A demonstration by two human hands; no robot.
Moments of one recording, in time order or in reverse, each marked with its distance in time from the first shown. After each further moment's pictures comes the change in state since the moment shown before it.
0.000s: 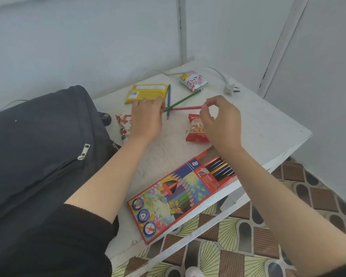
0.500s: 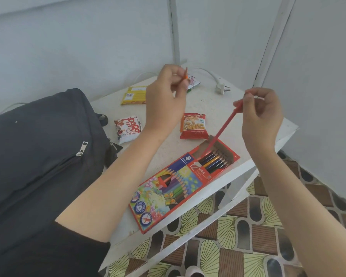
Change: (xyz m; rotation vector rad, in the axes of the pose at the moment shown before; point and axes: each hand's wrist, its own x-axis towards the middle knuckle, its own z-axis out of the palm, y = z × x) left_hand 0.004 0.092 -0.067 -0.787 0.279 -0.080; right_hand -0.013 0.005 -0.075 0.332 0.270 0.204
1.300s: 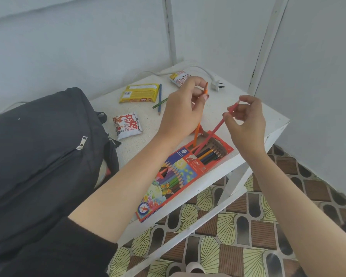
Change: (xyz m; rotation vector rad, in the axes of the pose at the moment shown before) left_hand -0.033 0.018 0.023 -0.027 -0.231 -0.009; right_hand -0.014 0.028 -0.012 -0.126 -0.175 0.008
